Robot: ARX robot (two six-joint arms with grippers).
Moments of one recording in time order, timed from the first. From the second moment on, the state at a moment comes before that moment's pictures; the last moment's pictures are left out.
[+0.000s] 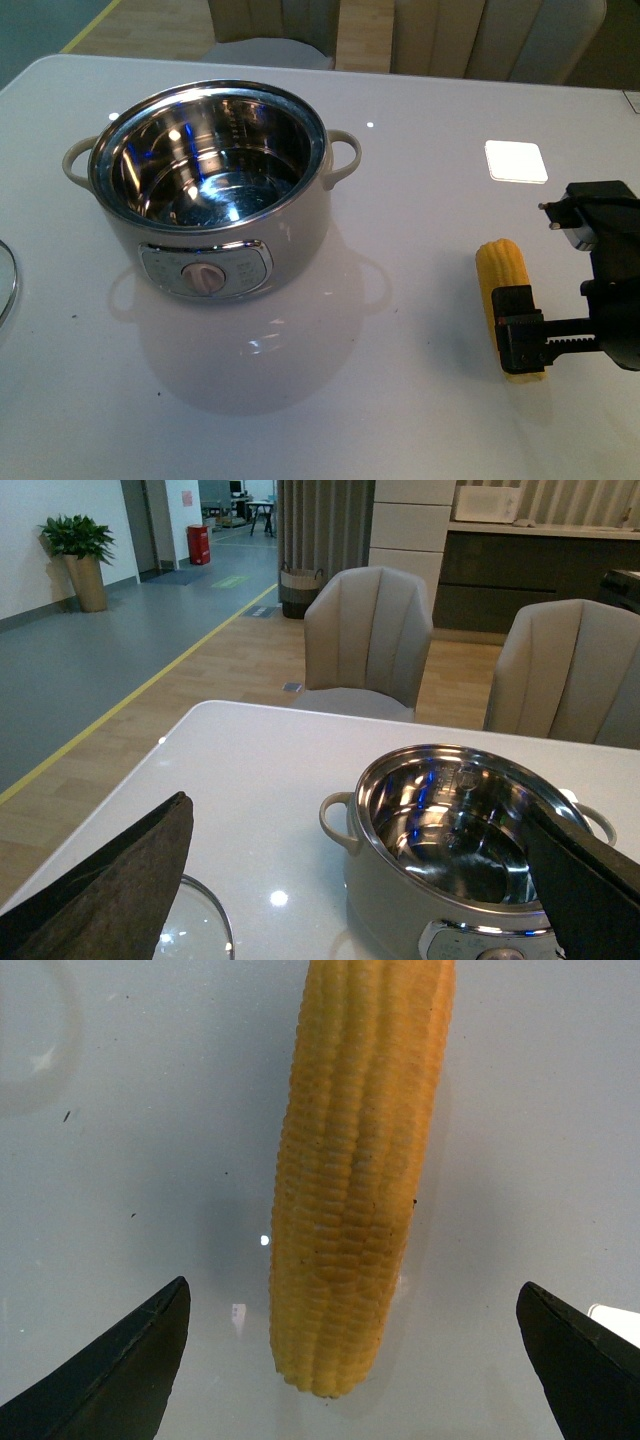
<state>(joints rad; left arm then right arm) 0.00 0.01 0.01 0.00 0.00 0.00 0.26 2.01 0.60 0.40 0.13 0.09</state>
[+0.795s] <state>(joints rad) 0.00 0.01 0.01 0.00 0.00 0.00 0.25 2.28 0.80 0.40 0.15 0.12</state>
